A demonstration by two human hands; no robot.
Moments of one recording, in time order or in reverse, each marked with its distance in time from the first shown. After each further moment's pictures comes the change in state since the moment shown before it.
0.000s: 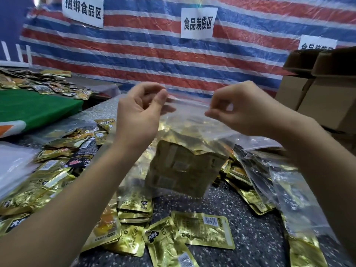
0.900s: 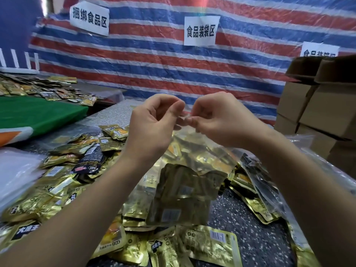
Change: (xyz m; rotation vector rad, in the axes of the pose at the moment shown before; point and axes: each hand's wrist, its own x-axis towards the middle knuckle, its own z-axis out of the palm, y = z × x) left_hand -0.008 0.008 0.006 0.014 -0.074 0.028; right_hand 0.018 -0.043 0.019 0.249 0.012 0.195
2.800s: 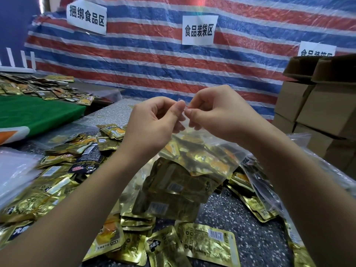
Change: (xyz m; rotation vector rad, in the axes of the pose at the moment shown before) left_hand 0.004 0.010 -0.005 0.183 -0.095 -0.052; right_hand 0.000 -0.014 -0.004 0.141 0.028 0.135
